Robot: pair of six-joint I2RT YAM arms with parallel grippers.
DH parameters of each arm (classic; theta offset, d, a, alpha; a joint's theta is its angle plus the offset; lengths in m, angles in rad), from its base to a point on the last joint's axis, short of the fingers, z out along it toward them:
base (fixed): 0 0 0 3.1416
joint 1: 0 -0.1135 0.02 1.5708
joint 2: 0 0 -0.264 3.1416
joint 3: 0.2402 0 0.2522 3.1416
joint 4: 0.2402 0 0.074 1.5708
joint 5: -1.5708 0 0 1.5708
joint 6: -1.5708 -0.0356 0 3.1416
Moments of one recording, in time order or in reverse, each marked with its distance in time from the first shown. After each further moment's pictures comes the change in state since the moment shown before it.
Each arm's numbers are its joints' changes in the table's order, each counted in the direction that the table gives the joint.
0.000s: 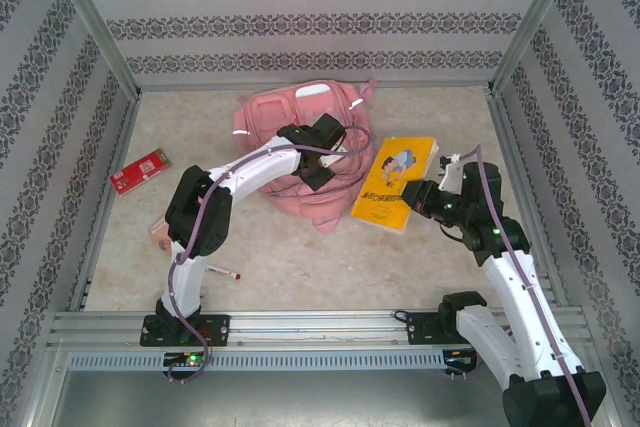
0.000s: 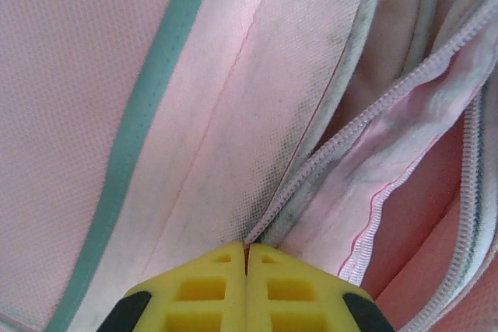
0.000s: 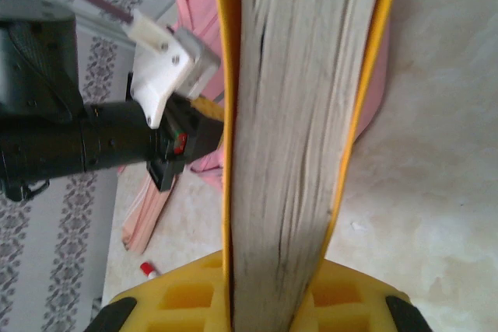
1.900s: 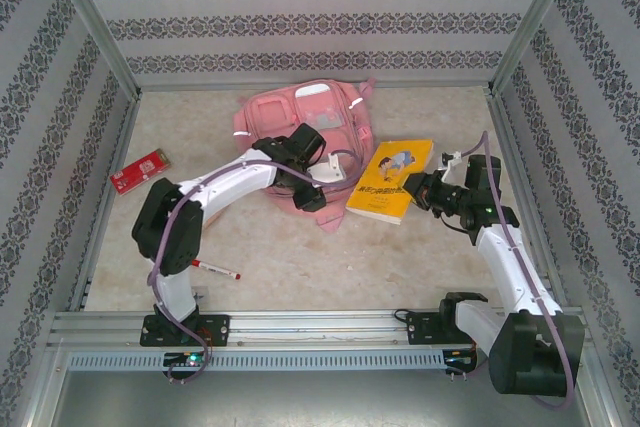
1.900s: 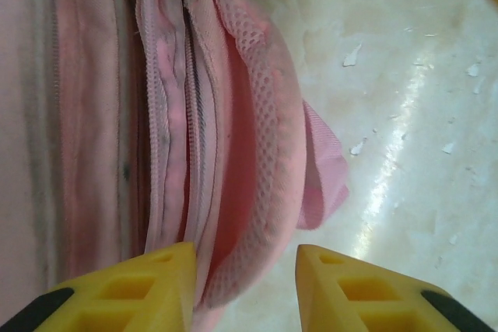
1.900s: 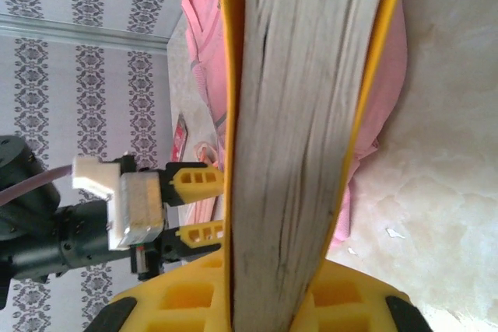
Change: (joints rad) left arm -0.024 -0.205 -0.291 -0.109 -0.385 -0.348; right arm 0.170 0.225 -0.075 -0.232 0.262 -0.131
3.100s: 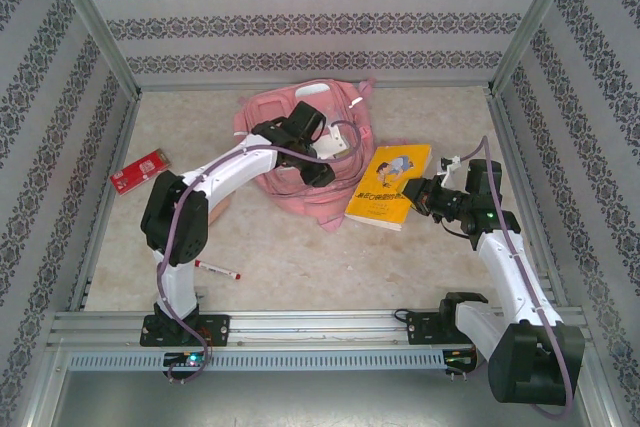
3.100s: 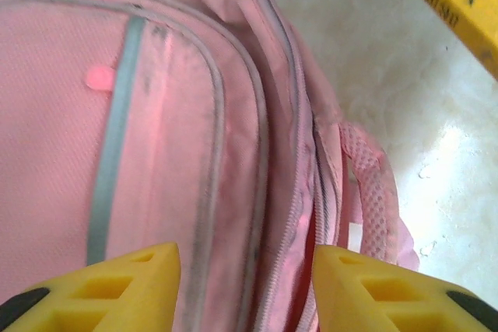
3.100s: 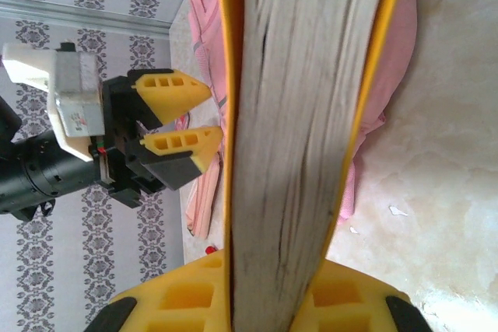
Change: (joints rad) left arm -0.053 0.063 0.163 -0.075 0.001 0.079; right arm 0.000 -0.046 -0.016 0.046 0.031 0.020
